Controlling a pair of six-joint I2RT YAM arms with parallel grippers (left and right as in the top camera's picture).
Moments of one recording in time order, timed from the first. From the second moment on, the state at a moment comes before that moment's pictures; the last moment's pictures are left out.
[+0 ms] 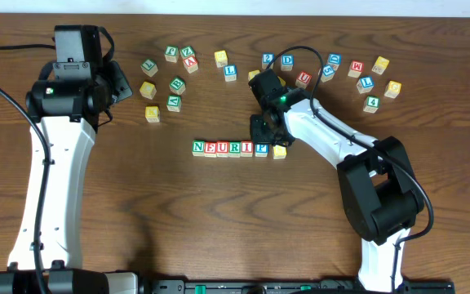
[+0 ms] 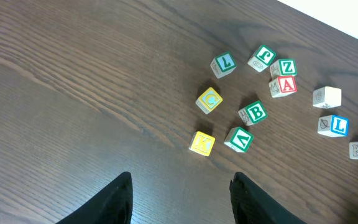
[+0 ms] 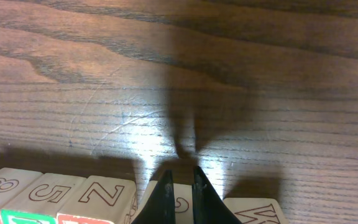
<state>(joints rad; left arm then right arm) 0.03 1.51 1.50 -0.92 -0.14 -0.38 0.51 2.07 1.47 -0.74 -0.05 0.49</state>
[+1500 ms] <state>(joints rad) 0.03 1.51 1.50 -0.93 -0.14 -0.38 0.53 2.07 1.56 -1.03 -0.06 0.51</state>
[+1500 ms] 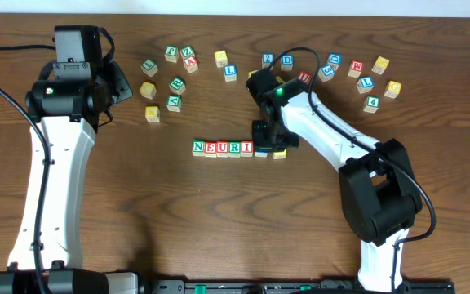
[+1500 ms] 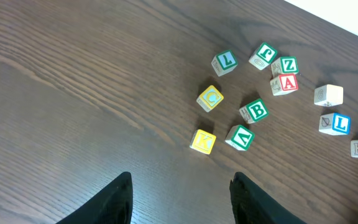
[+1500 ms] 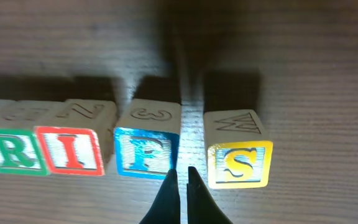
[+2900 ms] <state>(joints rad) 0.03 1.51 1.50 -0.93 -0.14 -0.38 0.53 2.11 1.55 -0.95 -0.05 0.51</state>
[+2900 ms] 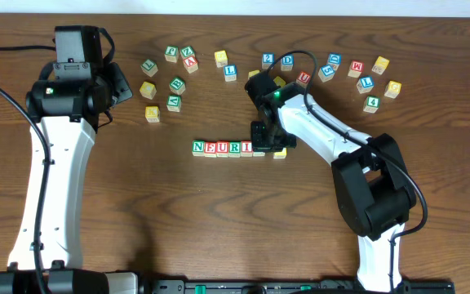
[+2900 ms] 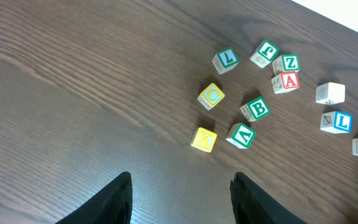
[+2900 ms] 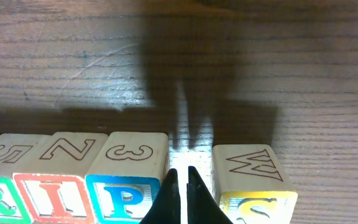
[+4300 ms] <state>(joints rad) 0.03 1.51 1.50 -0.93 -0.14 -0.38 0.39 2.01 1.41 -0.96 -0.11 0.49</state>
